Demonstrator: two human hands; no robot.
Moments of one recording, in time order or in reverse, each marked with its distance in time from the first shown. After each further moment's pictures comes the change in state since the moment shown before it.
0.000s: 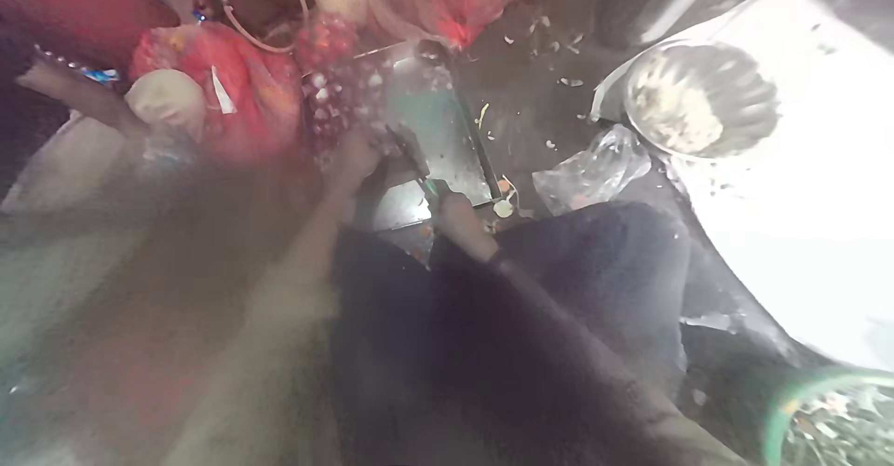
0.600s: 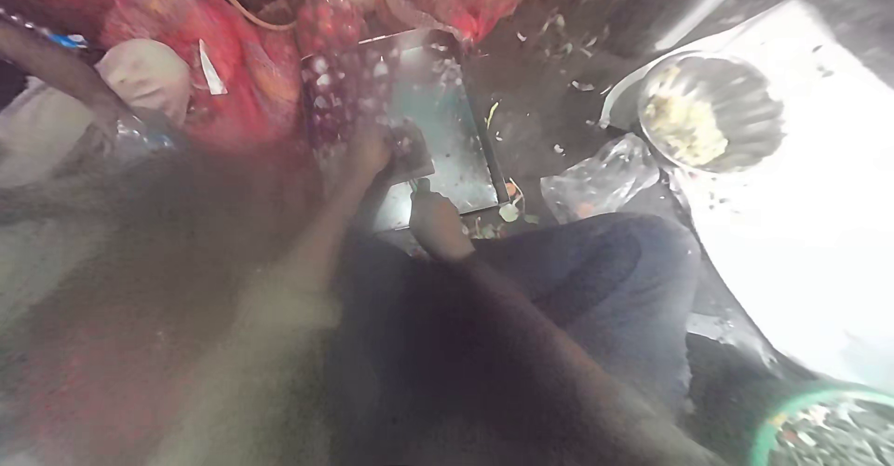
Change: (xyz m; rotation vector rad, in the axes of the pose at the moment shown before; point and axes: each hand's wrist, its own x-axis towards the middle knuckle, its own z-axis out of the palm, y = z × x) left_hand 0.005 0.014 0.001 0.167 -0.045 0.018; right_hand 0.008 -0.055 0.031 -0.308 -0.016 0.101
